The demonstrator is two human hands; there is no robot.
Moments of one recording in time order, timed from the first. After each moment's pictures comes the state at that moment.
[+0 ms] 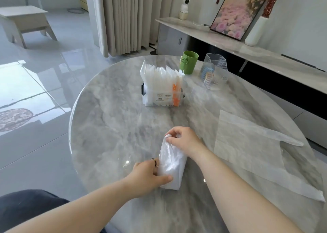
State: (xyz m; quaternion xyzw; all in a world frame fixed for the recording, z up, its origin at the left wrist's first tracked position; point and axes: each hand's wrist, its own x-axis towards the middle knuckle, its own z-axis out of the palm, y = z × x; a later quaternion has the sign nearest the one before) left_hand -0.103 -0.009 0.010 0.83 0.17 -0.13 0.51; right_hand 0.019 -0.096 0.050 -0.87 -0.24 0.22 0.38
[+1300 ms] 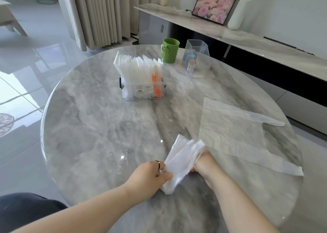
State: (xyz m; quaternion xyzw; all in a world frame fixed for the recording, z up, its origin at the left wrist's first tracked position) left_hand -0.094 -0.054 0.017 0.86 0.13 -0.15 0.47; right_hand 0.000 -0.188 0.021 -0.73 0.09 0.32 0.60
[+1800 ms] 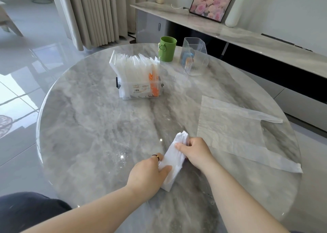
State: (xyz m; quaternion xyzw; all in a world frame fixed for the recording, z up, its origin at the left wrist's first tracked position) left_hand -0.084 -0.063 0.009 0.91 0.17 -0.10 0.37; right_hand 0.011 -0.176 0.026 -0.87 -0.05 0.23 0.43
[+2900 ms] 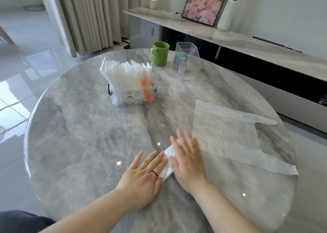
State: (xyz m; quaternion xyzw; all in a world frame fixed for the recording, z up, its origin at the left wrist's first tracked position) left_hand -0.078 -0.043 -0.029 1.00 -0.10 0.00 -0.01; right_hand 0.002 -0.183 -0.006 -0.95 -0.30 -0.05 0.11
